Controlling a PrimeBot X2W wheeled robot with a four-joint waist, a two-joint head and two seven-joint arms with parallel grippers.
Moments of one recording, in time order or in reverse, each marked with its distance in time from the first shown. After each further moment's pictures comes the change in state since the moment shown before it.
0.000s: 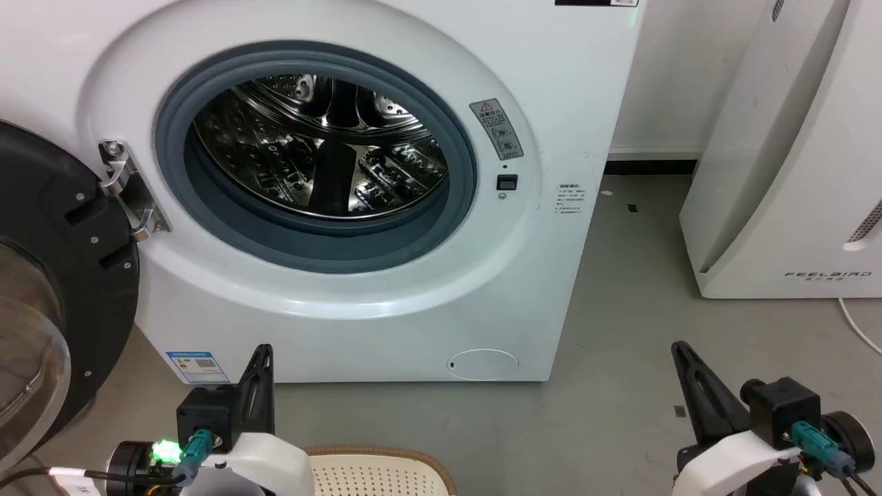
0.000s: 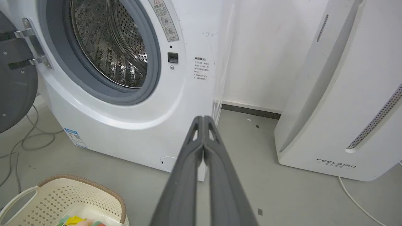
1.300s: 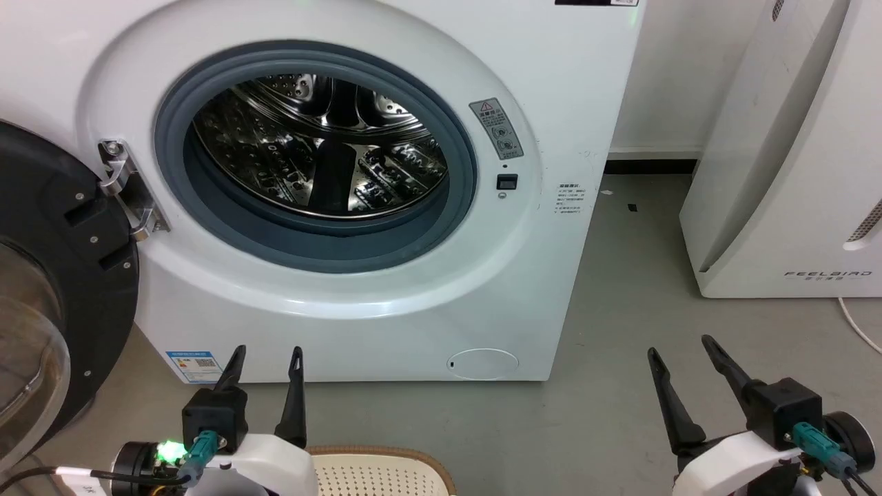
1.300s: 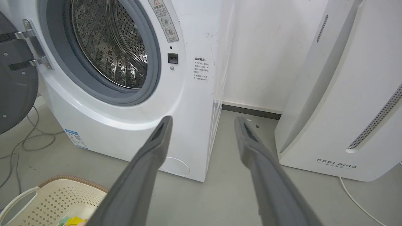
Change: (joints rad) left arm 0.001 0.000 -0.009 0.004 -0.001 0.002 -0.002; right arm 0.001 0.000 -0.001 0.000 0.002 0.000 -0.003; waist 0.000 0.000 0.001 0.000
